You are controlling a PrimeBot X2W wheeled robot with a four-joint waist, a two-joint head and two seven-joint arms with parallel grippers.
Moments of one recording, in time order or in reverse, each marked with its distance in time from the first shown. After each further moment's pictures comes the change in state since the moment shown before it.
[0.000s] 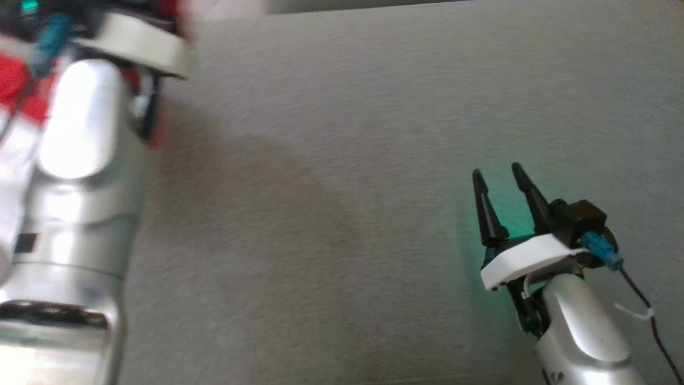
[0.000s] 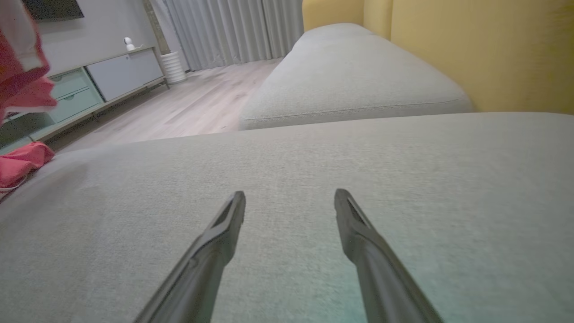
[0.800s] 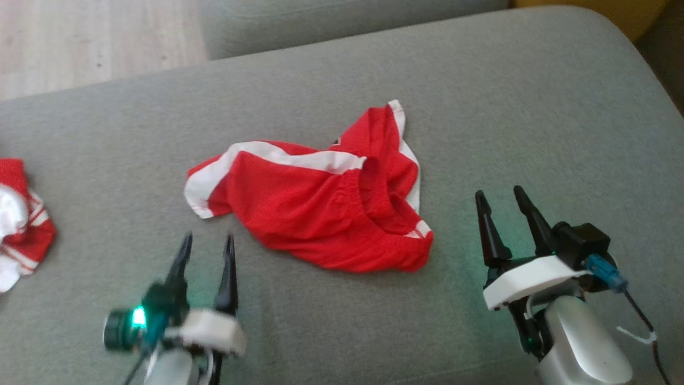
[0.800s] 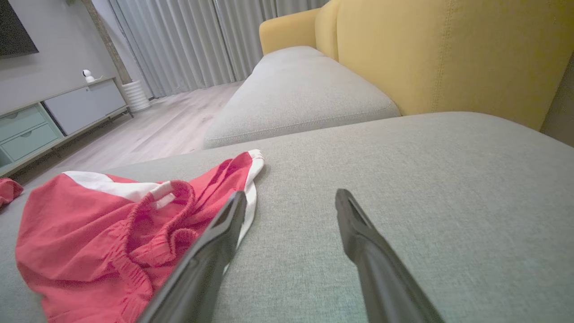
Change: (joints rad) left arm 0.824 -0.091 0.038 -0.207 -0.035 0.137 0.000; right arm 0.075 0.008 -0.008 -0.030 0.030 0.000 0.000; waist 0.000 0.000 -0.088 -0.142
